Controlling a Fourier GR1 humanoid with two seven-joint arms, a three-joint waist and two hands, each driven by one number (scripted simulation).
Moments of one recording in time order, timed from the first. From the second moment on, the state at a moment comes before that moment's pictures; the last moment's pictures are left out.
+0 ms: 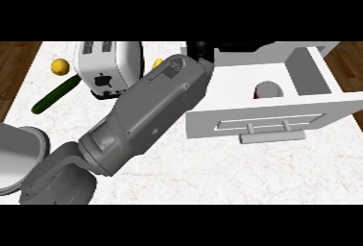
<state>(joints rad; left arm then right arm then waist) -1.40 0.00 -0.62 -0.50 1.03 0.80 -0.26 0.22 -0.11 -0.61 -2.37 -0.26 0.51 0.13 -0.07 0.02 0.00</state>
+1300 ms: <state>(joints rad) -1.39 0.06 -0.59 -0.56 1.00 0.80 -0.19 -0.30 -0.13 -0.03 -1.86 0.86 0.21 -0.03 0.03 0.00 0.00</state>
